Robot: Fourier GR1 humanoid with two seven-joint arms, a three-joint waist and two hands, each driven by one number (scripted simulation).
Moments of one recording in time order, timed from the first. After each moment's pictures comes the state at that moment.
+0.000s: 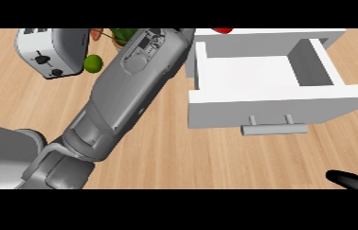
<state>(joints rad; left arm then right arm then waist) -1.34 0.00 -0.16 -0.73 0.28 0.44 0.21 0.03 -0.11 -0.33 -2.25 -0.08 0.08 0.34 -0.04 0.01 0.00</state>
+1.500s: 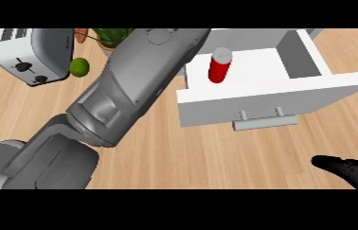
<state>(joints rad) -1.62 0.00 -0.32 -0.32 0.51 0.65 0.07 -0.10 -0.20 -0.26 -2.21 0.02 0.11 0.33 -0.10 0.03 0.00</state>
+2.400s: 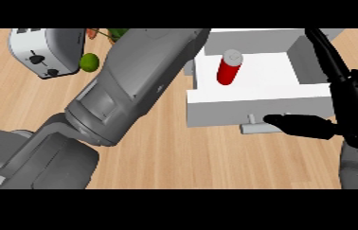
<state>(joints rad) -1.65 0.00 -0.30 -0.29 0.61 0.66 -0.01 -0.29 -0.31 0.02 -1.92 0.56 0.07 0.15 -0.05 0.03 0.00</state>
